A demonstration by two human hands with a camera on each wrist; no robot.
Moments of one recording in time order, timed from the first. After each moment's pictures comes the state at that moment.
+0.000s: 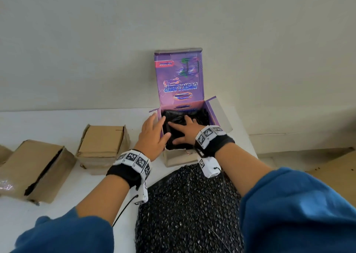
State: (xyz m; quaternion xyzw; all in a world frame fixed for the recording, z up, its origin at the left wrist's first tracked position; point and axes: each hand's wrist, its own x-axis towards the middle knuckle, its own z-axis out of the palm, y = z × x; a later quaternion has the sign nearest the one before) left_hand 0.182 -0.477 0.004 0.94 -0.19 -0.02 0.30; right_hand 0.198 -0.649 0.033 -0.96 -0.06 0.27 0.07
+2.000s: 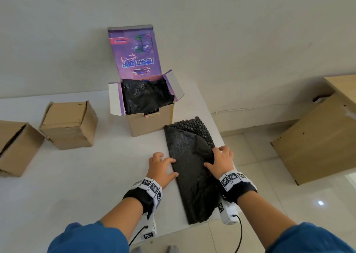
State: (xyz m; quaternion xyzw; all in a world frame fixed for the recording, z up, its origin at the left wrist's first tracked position) left_hand -0.017 -0.574 -0.081 0.92 -0.17 -0.19 0.30; right_hand -0.065 -0.791 -0.056 -0.95 0.24 0.10 0.15
